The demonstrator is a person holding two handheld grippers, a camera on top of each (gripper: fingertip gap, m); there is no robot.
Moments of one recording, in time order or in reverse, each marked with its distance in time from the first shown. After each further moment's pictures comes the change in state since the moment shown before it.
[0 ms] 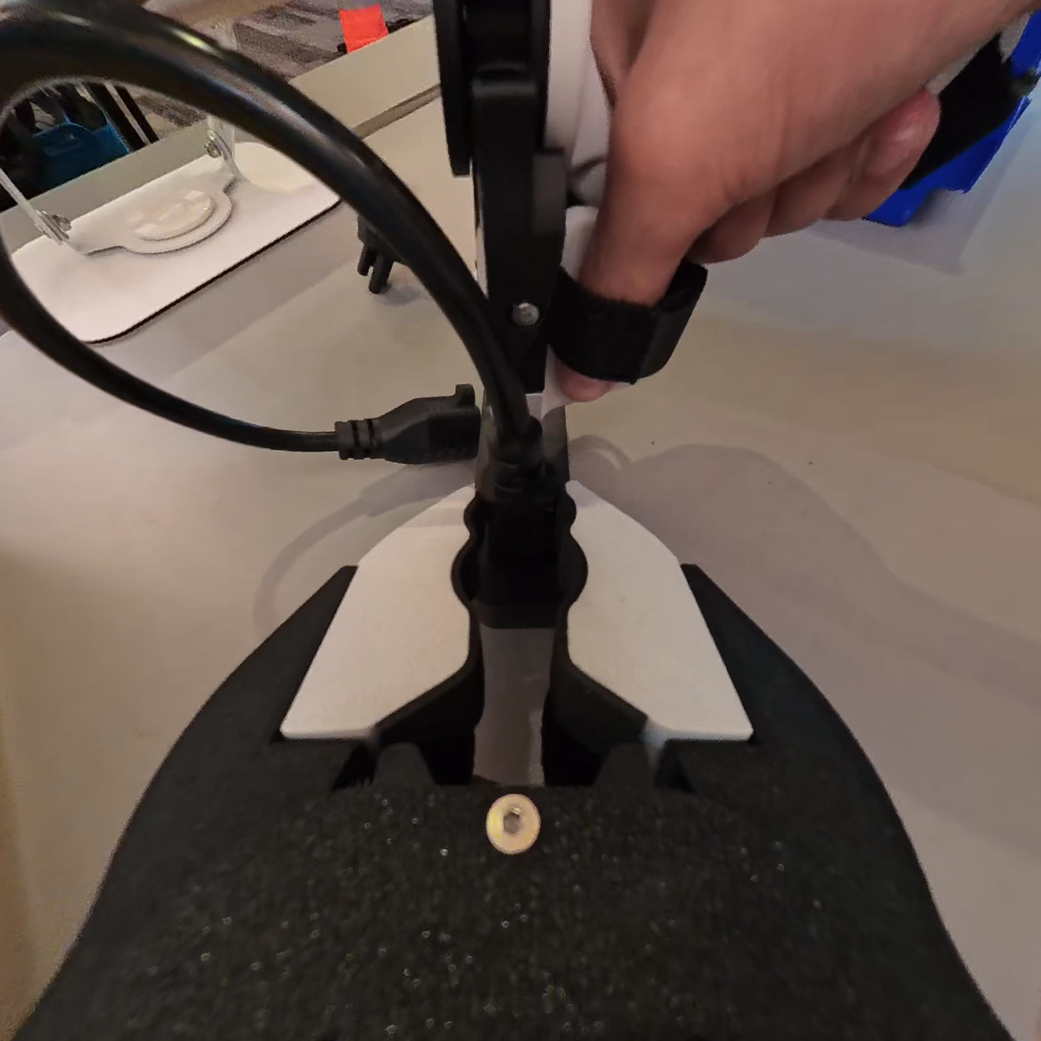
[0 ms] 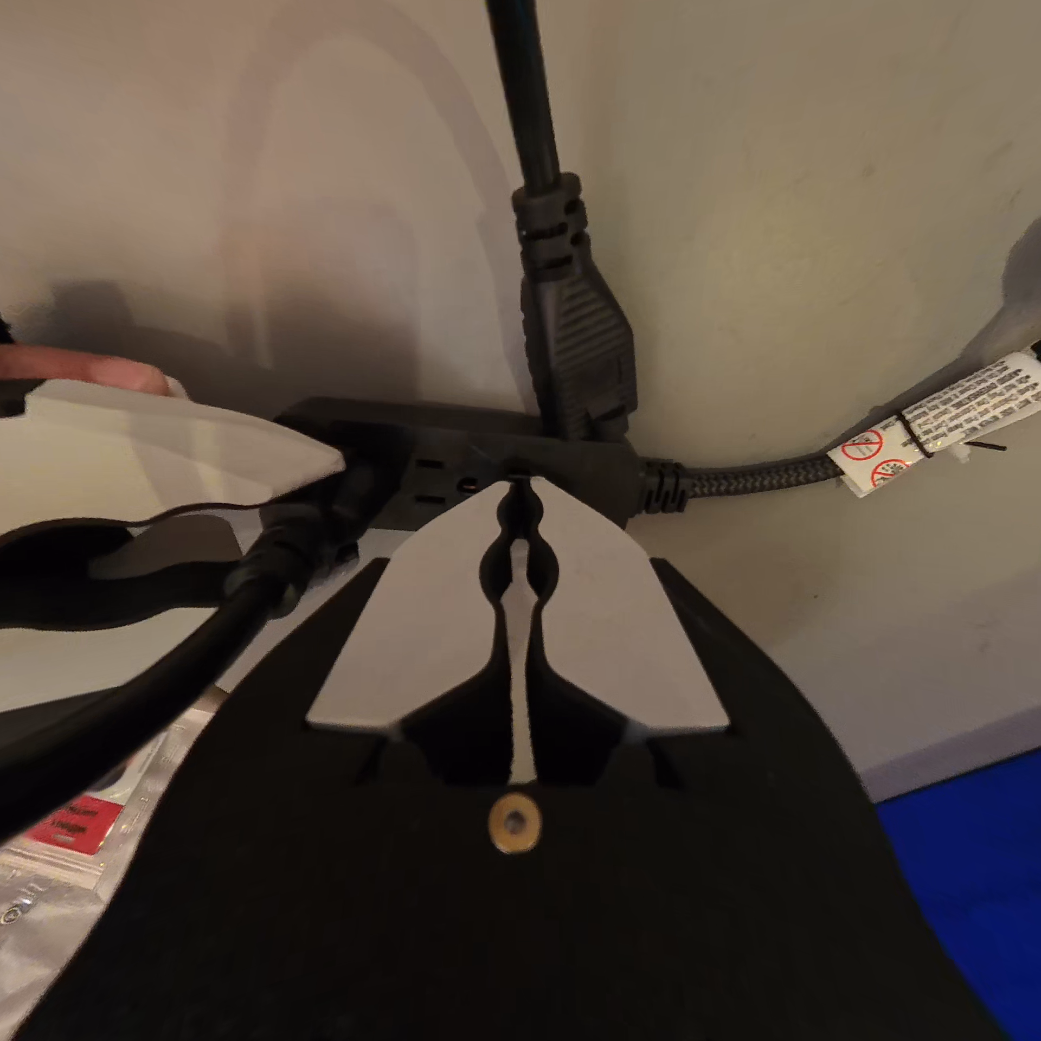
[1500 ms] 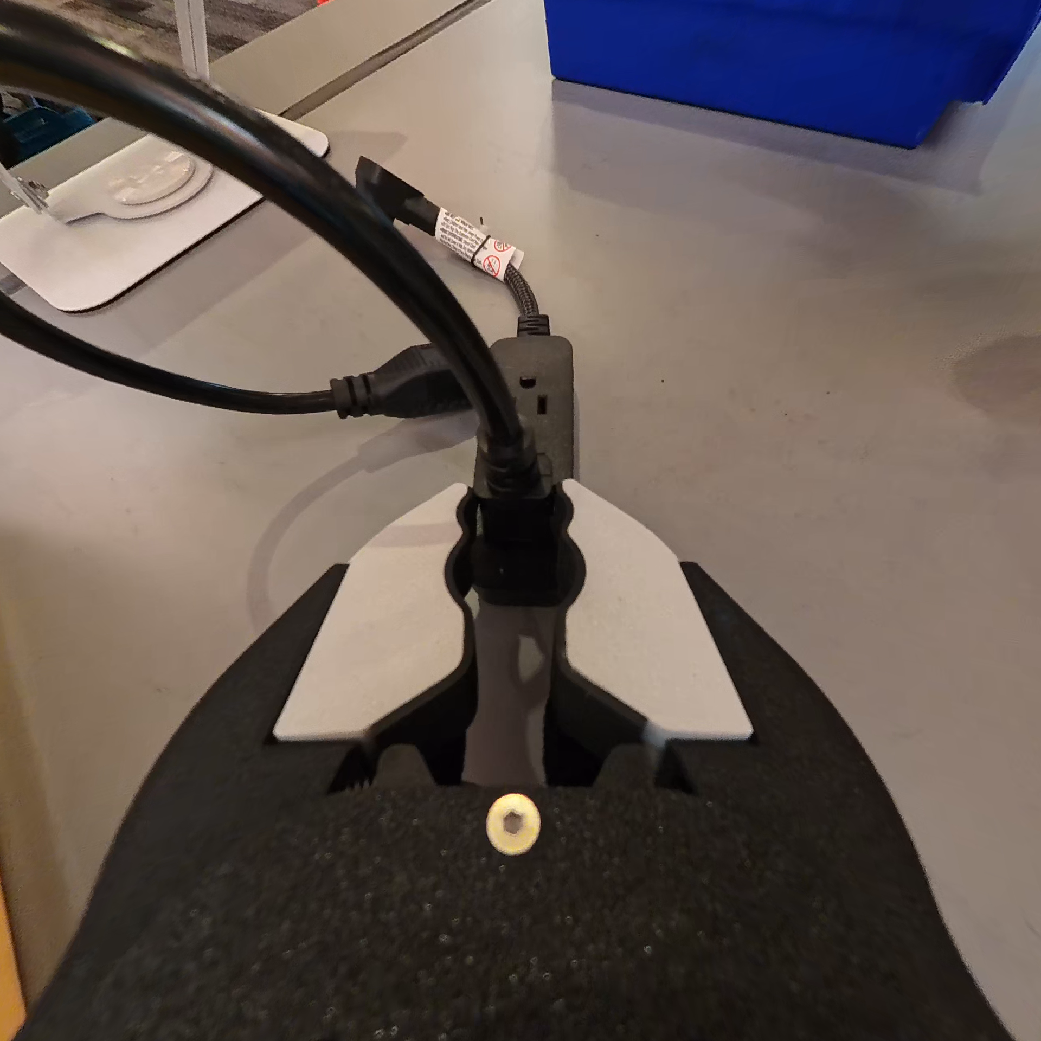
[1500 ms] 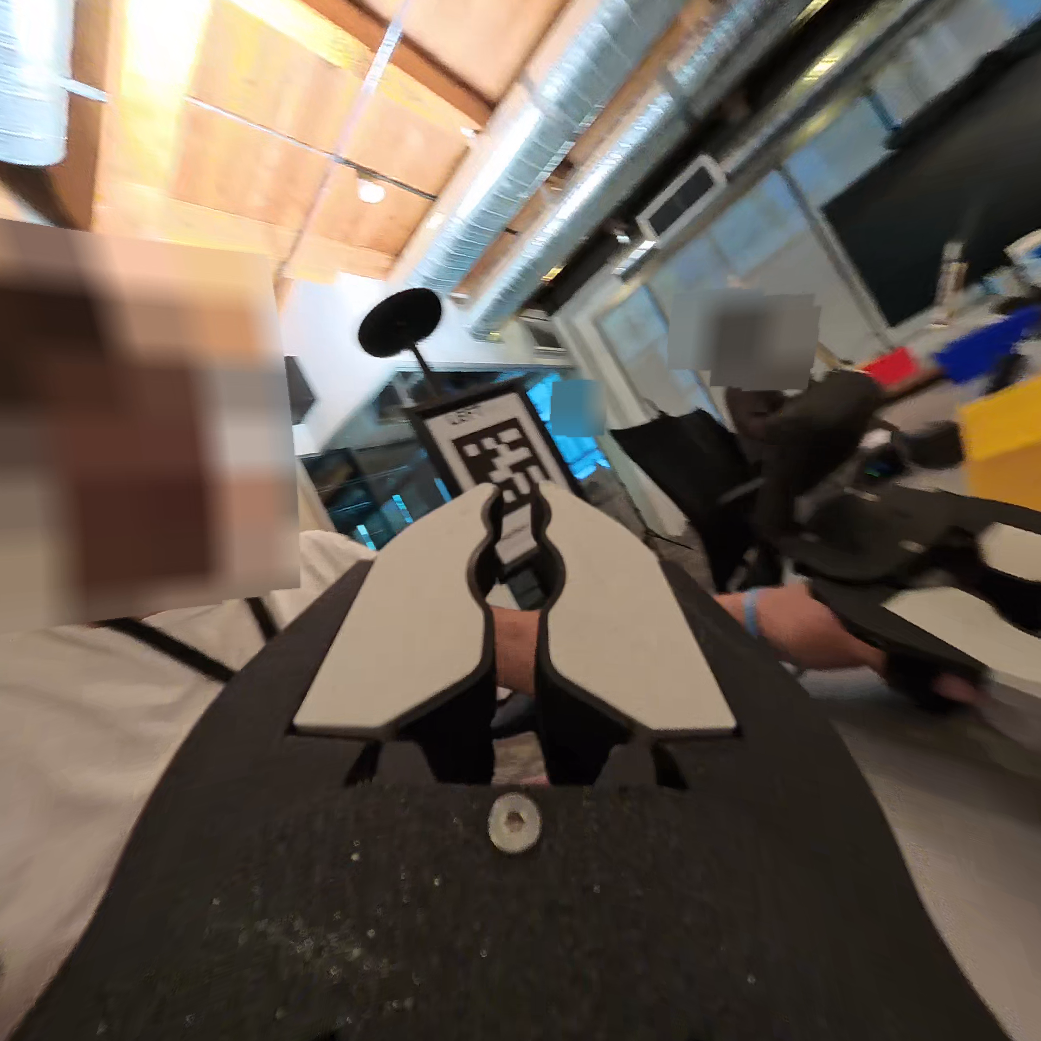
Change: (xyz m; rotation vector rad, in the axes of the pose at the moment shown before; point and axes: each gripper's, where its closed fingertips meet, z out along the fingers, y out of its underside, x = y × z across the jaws) left arm -0.005 0.022 -0.009 -0.040 0.020 0.038; right arm -0.123 0.133 -0.199 1.325 -1.510 -0.292
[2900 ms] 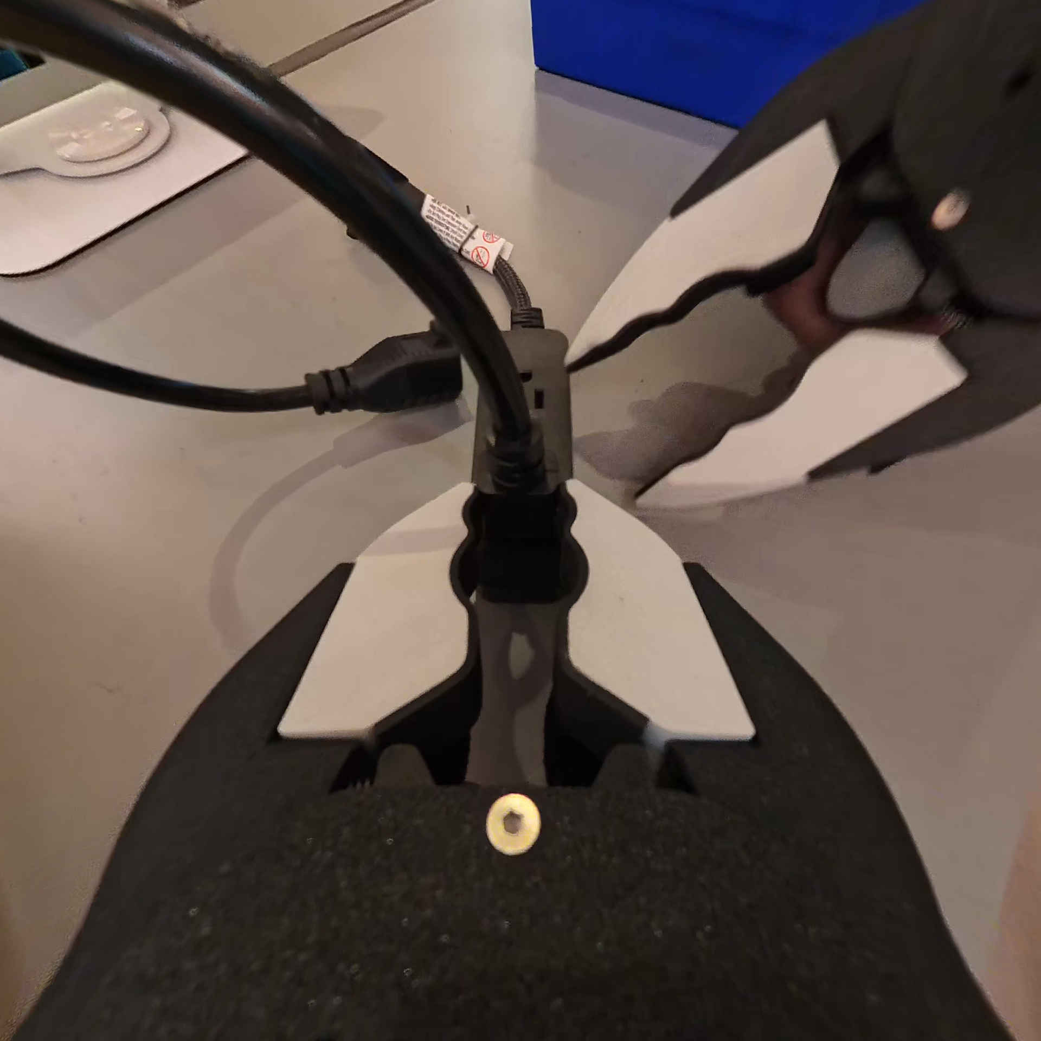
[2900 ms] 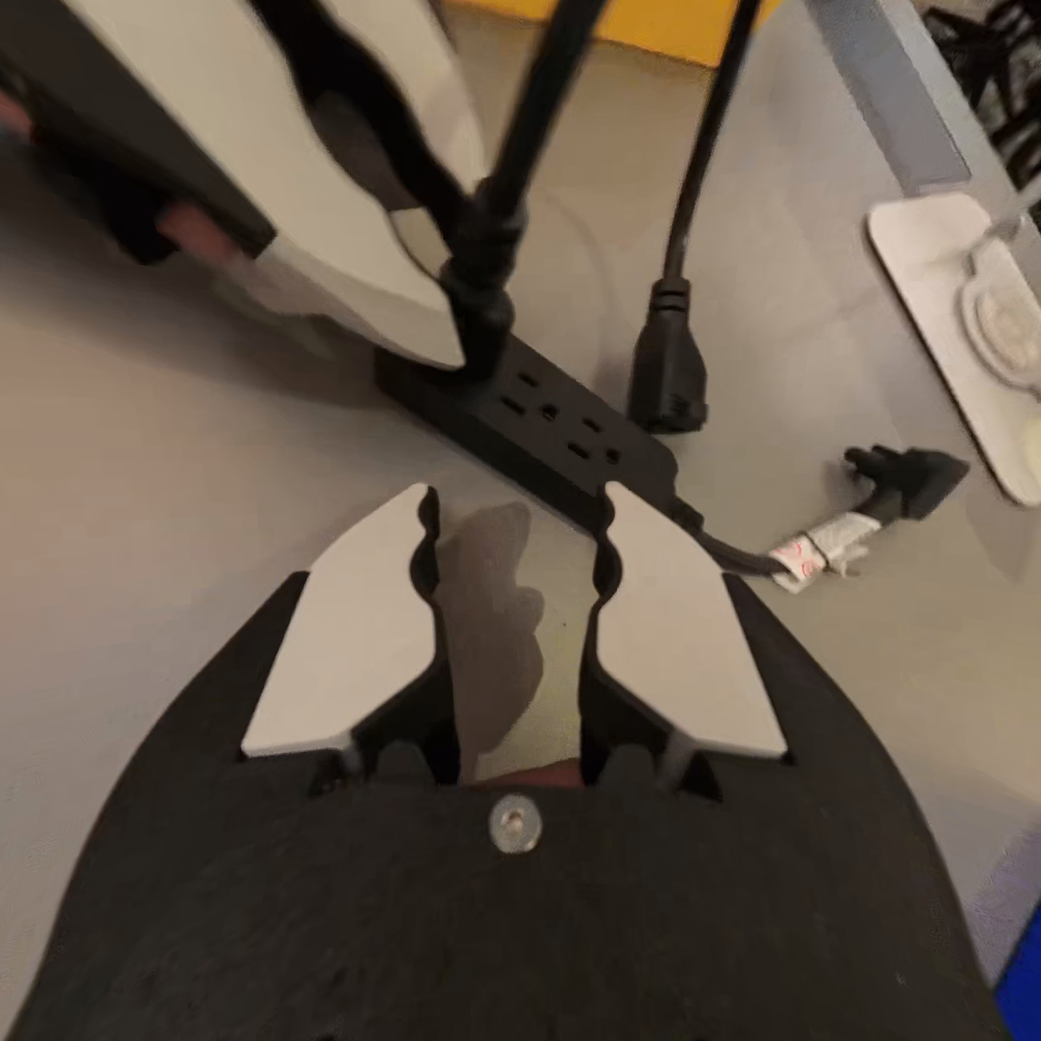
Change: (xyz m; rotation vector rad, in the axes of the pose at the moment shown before) left arm 0.005 0.002 0.000 -0.013 0.053 -0.058; right arm 0.205 0.057 -0.110 -1.066 1.237 -0.703
